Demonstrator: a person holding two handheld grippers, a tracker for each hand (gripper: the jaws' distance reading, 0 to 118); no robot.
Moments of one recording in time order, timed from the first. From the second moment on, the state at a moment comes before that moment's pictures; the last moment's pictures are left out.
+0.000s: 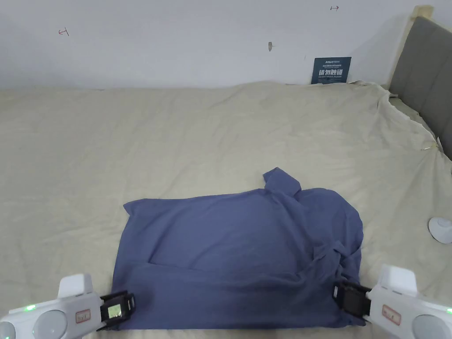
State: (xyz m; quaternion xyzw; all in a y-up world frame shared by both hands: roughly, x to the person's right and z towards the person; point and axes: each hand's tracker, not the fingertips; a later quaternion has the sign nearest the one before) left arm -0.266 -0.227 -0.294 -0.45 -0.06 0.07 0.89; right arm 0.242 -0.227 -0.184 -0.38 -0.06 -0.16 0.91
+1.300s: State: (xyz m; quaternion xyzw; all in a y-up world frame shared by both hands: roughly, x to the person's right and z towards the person) left arm -0.232 -0.184 -0.488 -0.38 -0.08 0.05 0.92; right arm 0.226 -0.127 -0.256 -0.20 -0.08 -0.04 0.97
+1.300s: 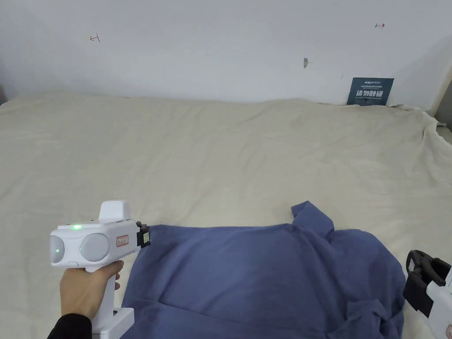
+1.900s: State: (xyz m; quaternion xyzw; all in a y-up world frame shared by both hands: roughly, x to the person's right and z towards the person) left arm -0.221 -0.277 -0.616 -0.51 -0.05 0.01 0.86; right arm 0.238 -0.160 -0.314 -0.25 -0.10 -0.04 0.96
